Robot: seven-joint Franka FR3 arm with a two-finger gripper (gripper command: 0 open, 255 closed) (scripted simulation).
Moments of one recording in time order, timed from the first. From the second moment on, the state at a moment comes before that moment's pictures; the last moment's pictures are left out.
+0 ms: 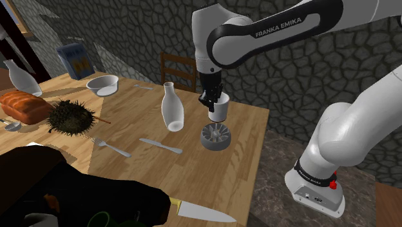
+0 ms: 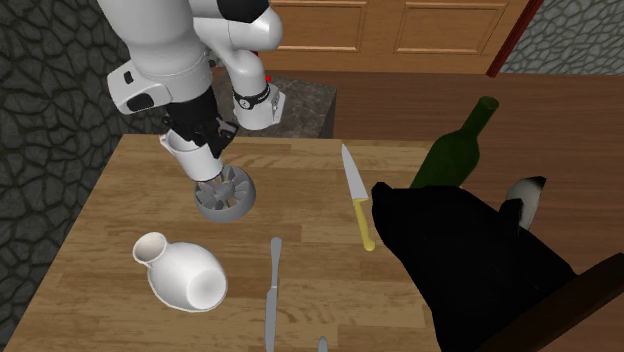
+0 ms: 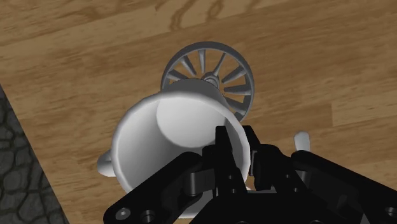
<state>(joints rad) 0.08 -0.35 0.24 -2.29 0.04 1.88 0.25</state>
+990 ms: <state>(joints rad) 0.08 -0.29 0.25 -2.44 0.03 2.09 0.26</state>
